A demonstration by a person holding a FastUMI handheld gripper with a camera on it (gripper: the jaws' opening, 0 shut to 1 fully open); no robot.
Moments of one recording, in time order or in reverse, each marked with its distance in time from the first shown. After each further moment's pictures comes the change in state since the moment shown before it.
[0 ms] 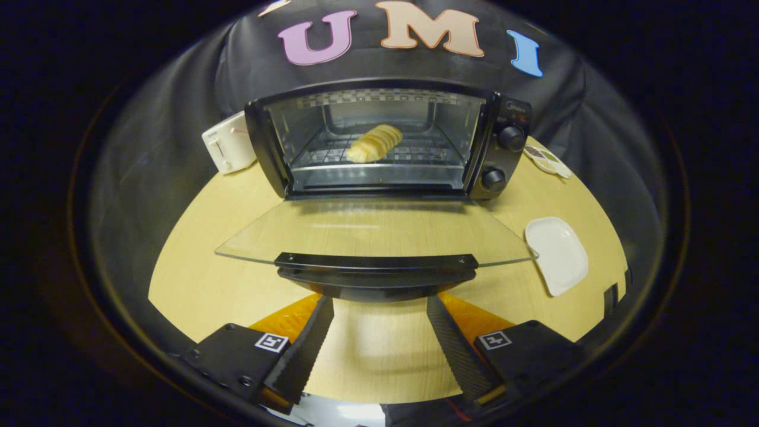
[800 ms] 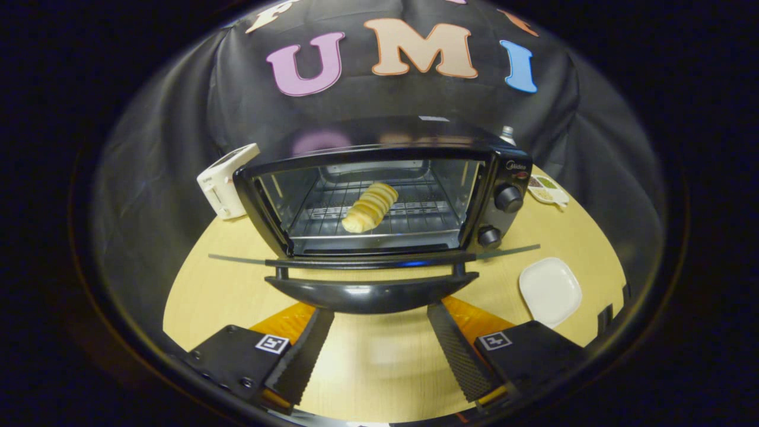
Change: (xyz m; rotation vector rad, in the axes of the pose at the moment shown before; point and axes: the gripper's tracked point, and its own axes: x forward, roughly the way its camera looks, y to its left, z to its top) arm 0.004 -0.002 0.078 0.015 -0.109 -0.005
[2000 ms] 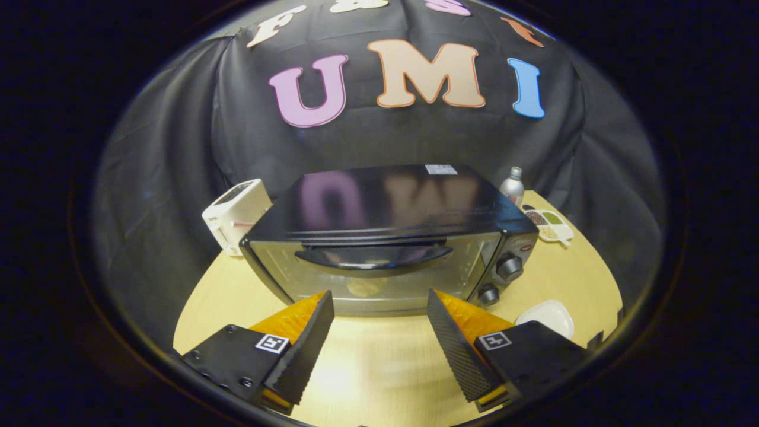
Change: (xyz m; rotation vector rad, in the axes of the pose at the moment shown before) arm -0.002 0.001 0.090 0.015 -0.141 0.033
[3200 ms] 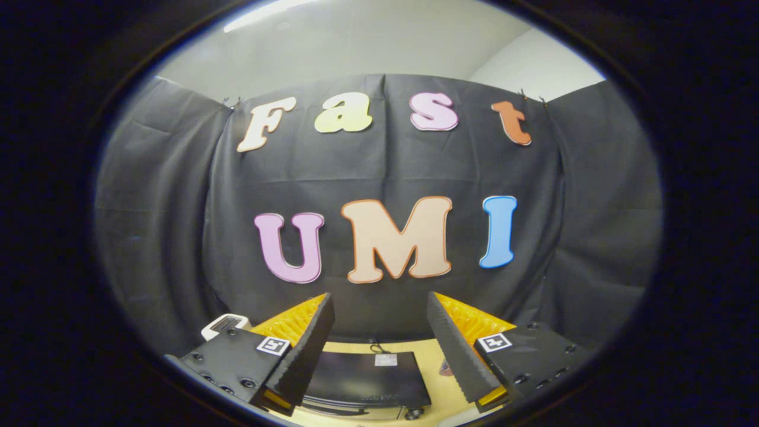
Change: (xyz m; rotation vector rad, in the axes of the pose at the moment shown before) arm -0.120 -0.083 0.324 0.006 -0.615 -0.078
